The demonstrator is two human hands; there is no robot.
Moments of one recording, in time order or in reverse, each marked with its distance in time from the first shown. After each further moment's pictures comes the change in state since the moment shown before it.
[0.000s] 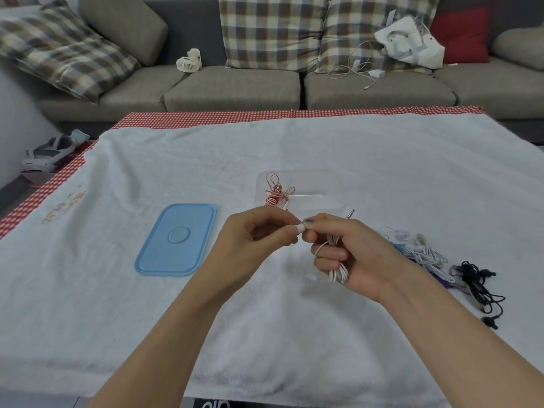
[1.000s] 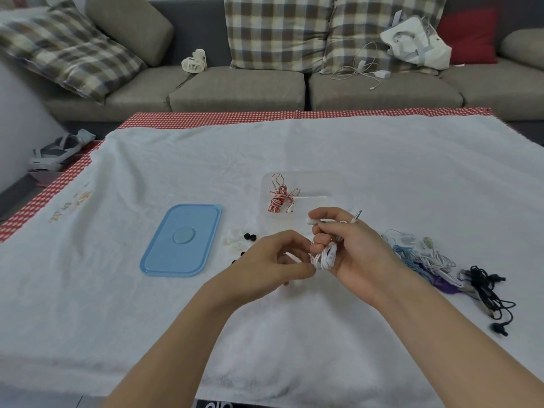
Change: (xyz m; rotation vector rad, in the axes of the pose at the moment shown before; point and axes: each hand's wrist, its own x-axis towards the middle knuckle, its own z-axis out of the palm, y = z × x) left_hand 0.003 -0.019 0.008 0.138 -0.289 -0.314; right_hand 0.016 0.009 0.004 0.185 0.124 -0.145
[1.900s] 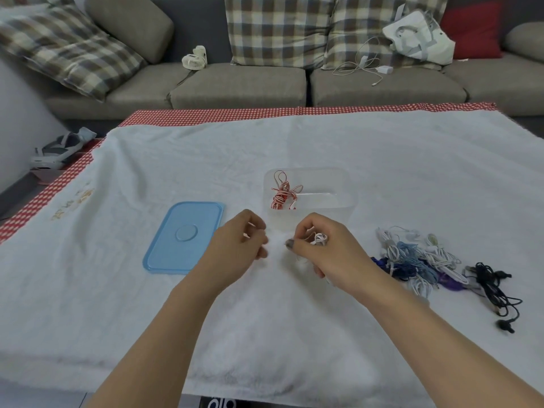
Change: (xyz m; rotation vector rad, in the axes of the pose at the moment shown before) left_hand 0.003 -0.021 -0.033 0.163 0.449 -0.094; right_hand -0.001 0.021 0.003 -0.918 -0.020 -0.269
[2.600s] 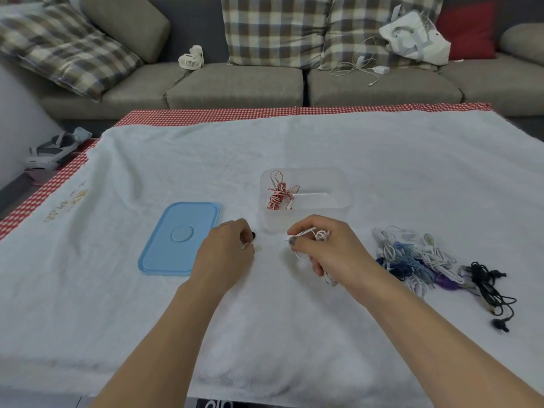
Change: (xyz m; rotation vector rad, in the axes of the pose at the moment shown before) left_hand 0.013 -0.022 0.006 0.449 0.134 0.046; right_hand 0.002 0.000 -0.005 0.074 0.028 0.076
